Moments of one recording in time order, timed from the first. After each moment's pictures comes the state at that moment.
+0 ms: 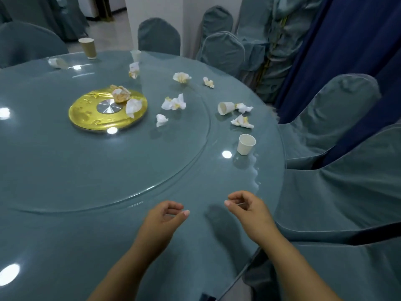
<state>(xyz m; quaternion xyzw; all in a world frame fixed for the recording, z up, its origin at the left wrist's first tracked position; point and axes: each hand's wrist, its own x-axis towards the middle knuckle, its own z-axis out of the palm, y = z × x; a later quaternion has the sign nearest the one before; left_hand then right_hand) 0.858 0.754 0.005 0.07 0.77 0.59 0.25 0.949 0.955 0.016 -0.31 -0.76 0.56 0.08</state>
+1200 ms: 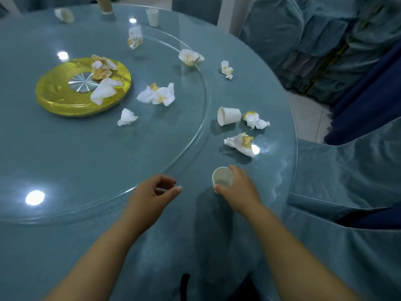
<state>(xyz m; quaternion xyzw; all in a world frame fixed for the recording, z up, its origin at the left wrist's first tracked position) 0.735 1.023 0.000 -0.03 0.85 0.51 0.14 0.736 1.243 -0.029 -0.18 -0.91 0.35 -0.13</state>
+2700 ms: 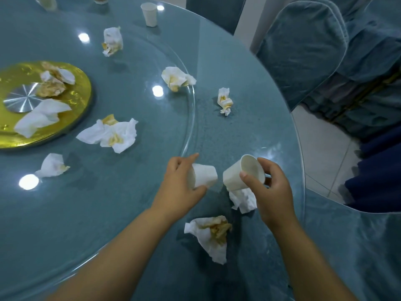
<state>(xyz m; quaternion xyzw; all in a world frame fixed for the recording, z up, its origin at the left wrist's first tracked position) 0.487 1.230 -0.054 0.01 0.89 0.44 0.08 0.507 1.423 -0.026 -0.15 -0.79 0.59 0.04</state>
